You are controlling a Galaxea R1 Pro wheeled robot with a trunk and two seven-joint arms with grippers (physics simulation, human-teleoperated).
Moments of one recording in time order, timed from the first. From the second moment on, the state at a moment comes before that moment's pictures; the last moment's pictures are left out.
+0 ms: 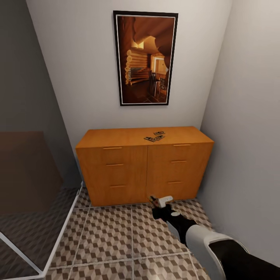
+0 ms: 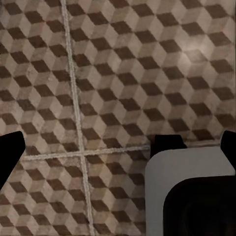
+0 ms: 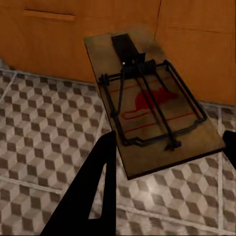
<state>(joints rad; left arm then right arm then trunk) -0.13 0.13 -0.03 -0.05 0.00 -0.34 0.00 -0.89 0.16 0.10 -0.02 0.08 -0.11 0.08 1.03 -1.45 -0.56</state>
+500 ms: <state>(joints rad) -0.13 0.12 -0.03 -0.09 0.00 -0.34 0.00 -0.50 -0.08 0.10 -0.01 0.09 -0.52 0.12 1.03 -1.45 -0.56</state>
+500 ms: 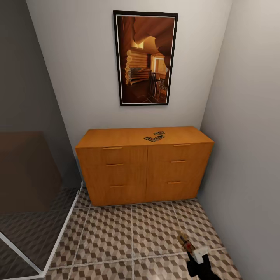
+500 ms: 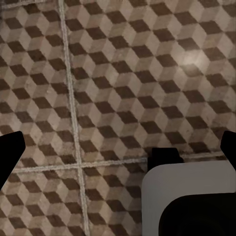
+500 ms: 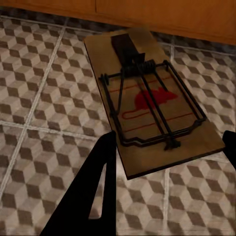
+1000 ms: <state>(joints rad) -0.13 0.12 -0.03 -0.02 0.00 -0.34 0.00 -0.39 -0.07 0.10 -0.01 0.09 -0.56 0.11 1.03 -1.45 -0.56</state>
